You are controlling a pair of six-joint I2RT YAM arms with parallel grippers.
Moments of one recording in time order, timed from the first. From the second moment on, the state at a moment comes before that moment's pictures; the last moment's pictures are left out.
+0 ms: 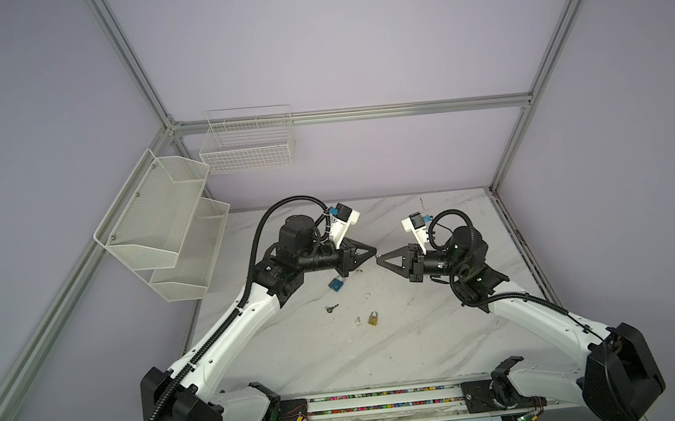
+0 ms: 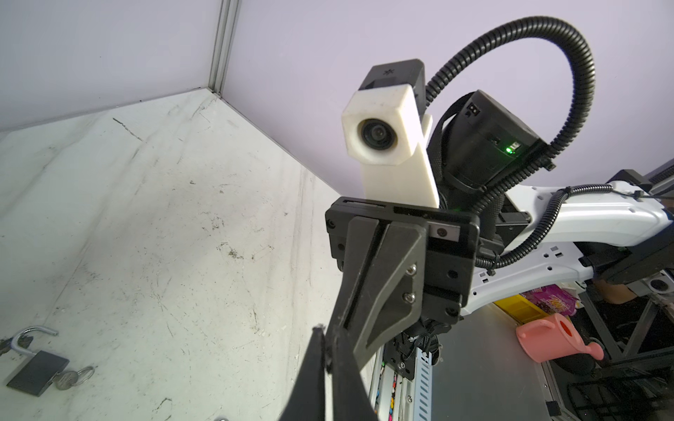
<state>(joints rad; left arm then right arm) -0.54 1.28 1.21 -0.27 0.71 -0.28 0.51 1.20 0.77 0.43 -0.90 0.69</state>
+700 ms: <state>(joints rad) -0.67 1.09 0.96 -0.29 0.35 -0.56 0.50 1.06 0.72 -0.13 -0.42 0.60</state>
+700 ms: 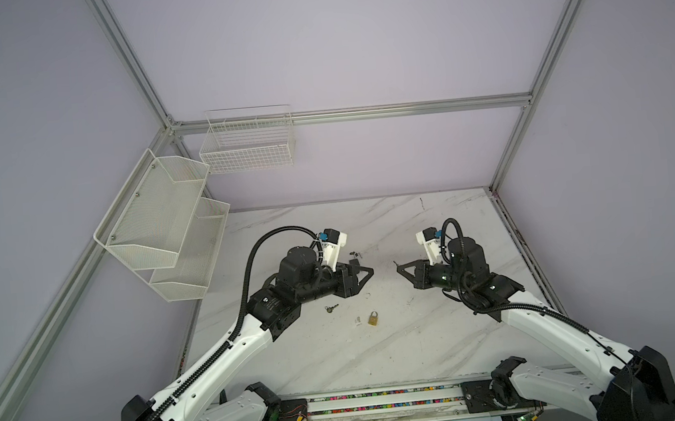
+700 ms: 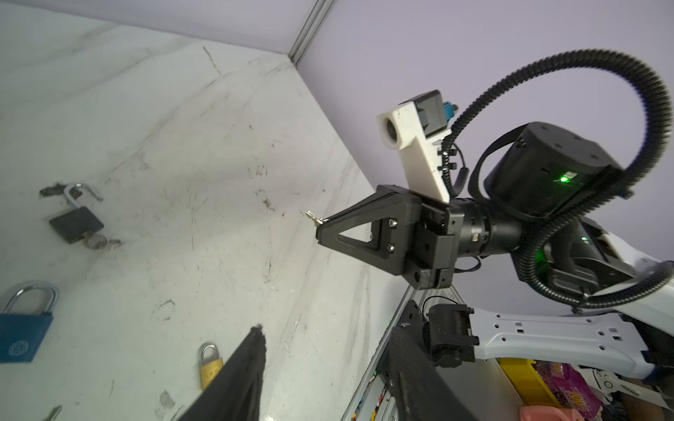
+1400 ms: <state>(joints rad) -0.98 1.68 1.00 -0.54 -0.09 -0.65 0.50 0.96 0.56 -0.21 -0.33 0.70</state>
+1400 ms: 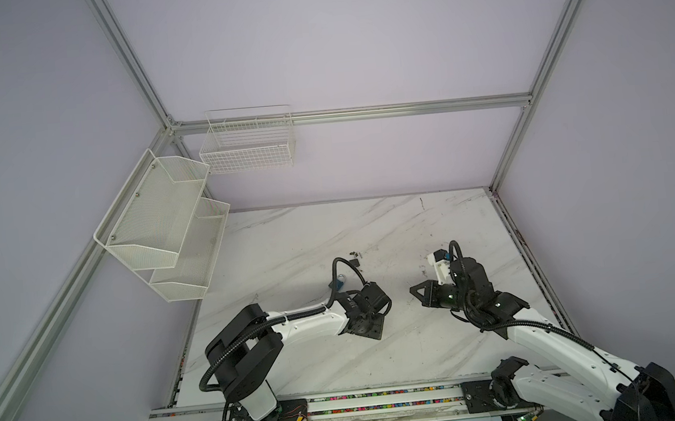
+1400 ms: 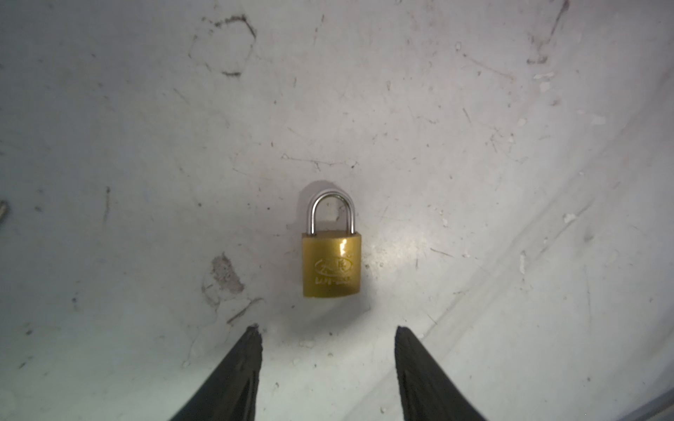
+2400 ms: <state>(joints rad) -1.02 1.85 1.17 -0.61 -0.23 -0.62 0.50 0.98 0.55 -0.19 -0.36 0.70</state>
